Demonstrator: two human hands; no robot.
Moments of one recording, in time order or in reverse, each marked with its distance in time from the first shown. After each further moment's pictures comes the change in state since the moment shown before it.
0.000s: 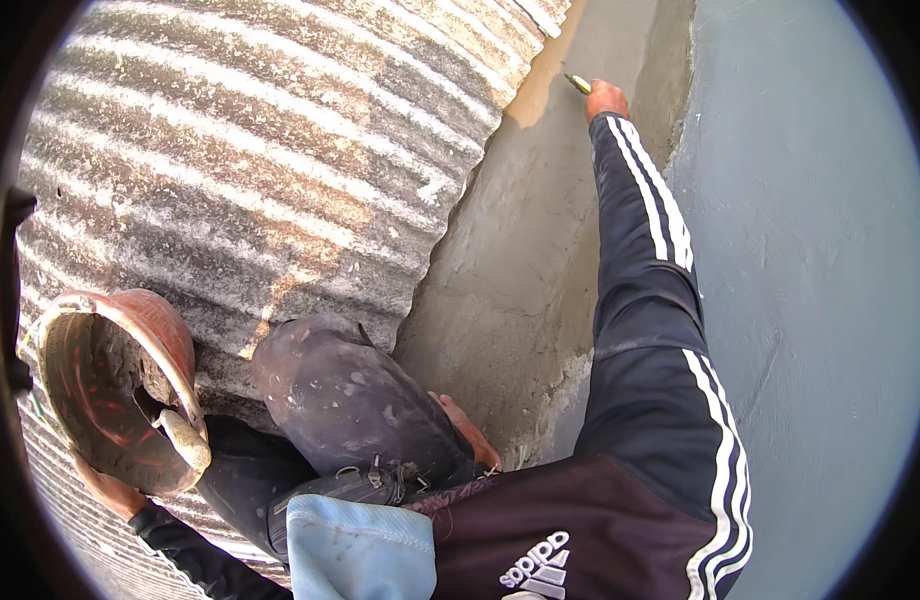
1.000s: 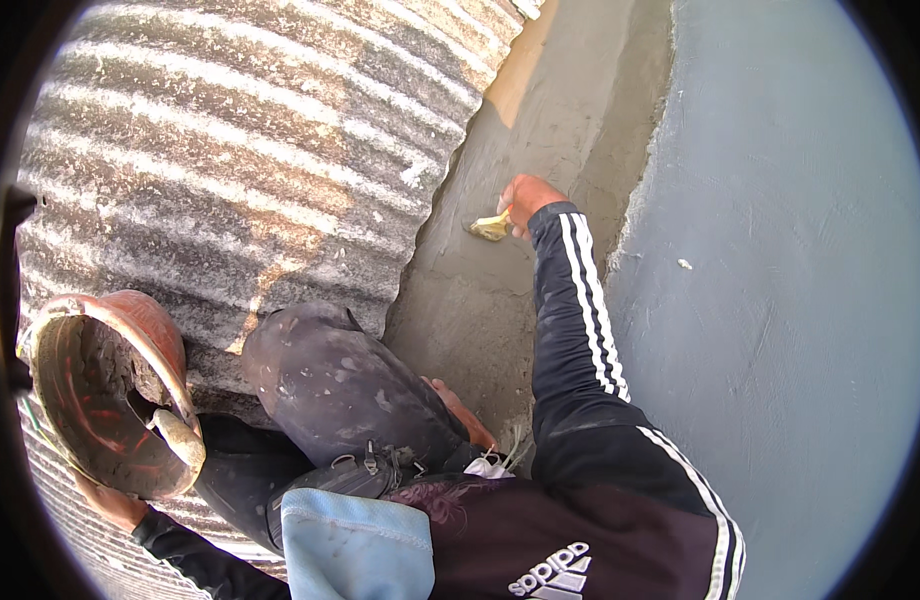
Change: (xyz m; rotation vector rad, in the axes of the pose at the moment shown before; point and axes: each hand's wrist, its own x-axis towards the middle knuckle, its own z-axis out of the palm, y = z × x) left_hand 0.001 0.012 -0.002 -0.376 -0.014 -0.319; right_hand -0.203 -0.036 0.010 0.142 -0.784 -0.104
